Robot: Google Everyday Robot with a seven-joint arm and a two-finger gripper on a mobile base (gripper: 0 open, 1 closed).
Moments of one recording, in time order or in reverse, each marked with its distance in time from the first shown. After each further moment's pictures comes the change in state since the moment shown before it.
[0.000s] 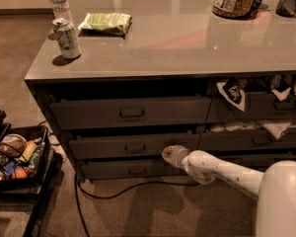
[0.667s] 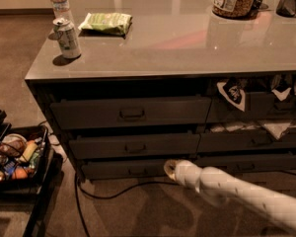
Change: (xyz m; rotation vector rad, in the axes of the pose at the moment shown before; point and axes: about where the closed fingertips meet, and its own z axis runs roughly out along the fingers) arm -0.030 0.052 -0.081 -0.057 -0.092 -0.021
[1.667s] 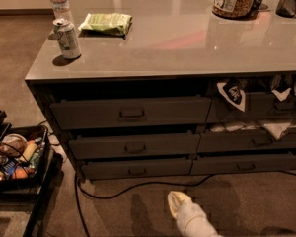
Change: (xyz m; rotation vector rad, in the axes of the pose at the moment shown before) arm -0.058 0.073 -0.143 0.274 0.129 -0.066
